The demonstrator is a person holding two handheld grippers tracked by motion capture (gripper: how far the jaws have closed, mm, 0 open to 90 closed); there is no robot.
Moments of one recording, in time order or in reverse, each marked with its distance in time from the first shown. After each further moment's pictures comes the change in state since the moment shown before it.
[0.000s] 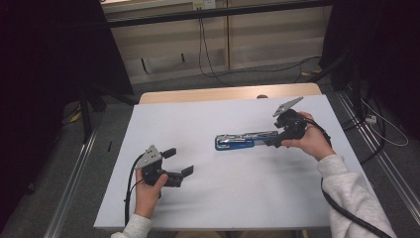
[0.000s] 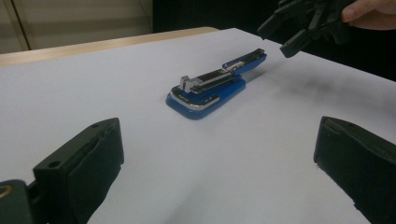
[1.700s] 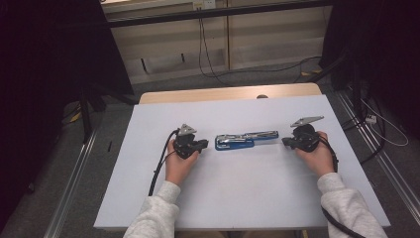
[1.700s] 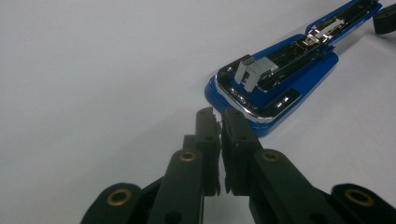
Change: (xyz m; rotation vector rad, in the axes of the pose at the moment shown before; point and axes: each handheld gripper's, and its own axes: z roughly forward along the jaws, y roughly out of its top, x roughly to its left) left arm 0.021 0.023 0.112 0.300 0.125 -0.063; right arm -0.007 -0.067 0.012 -0.072 -0.186 0.236
